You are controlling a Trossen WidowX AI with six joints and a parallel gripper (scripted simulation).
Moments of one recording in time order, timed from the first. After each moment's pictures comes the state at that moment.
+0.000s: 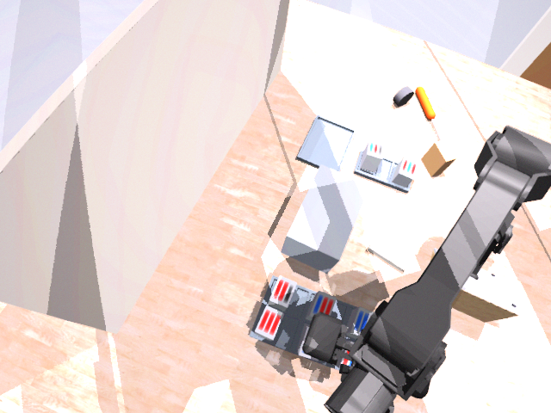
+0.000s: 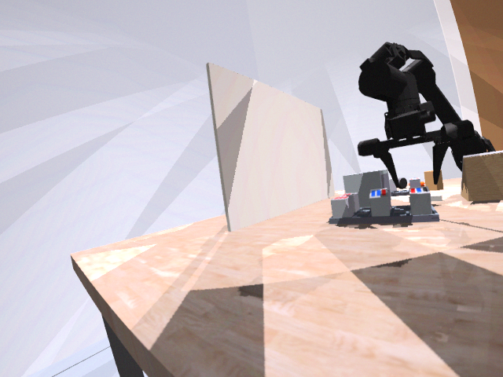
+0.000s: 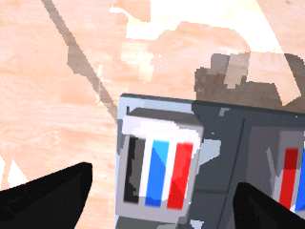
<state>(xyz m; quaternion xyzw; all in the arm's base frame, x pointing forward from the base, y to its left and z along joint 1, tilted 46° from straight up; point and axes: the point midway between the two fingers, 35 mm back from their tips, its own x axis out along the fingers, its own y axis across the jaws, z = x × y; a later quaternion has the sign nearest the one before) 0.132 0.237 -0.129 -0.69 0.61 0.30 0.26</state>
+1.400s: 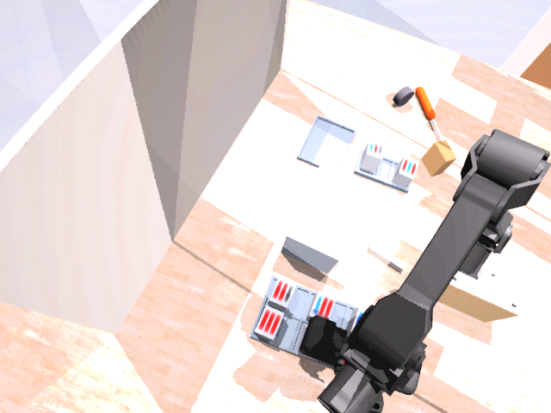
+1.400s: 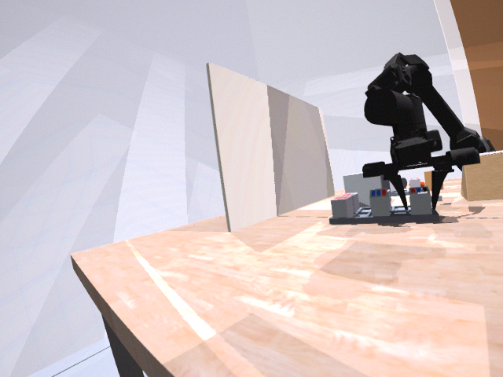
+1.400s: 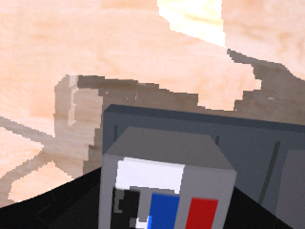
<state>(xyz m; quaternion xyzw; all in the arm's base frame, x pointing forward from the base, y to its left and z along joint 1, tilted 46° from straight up) 0.133 0.203 -0.159 -0.69 0.61 0.30 0.25</state>
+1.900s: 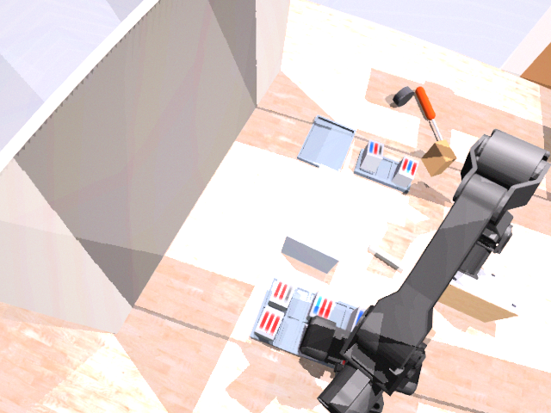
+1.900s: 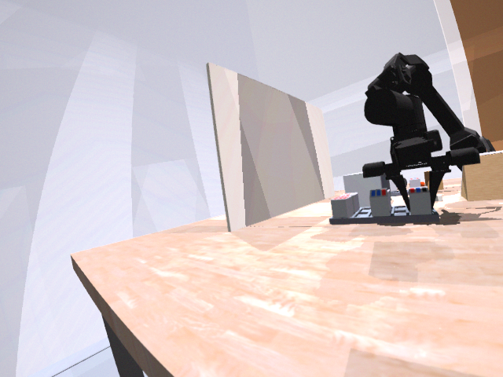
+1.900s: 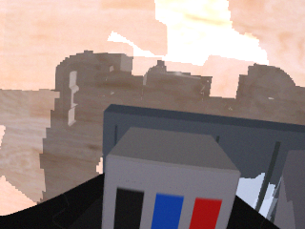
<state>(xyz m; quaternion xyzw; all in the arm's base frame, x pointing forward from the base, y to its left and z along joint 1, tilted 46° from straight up) 0.133 0.203 -0.159 -0.69 0.61 0.30 0.25</state>
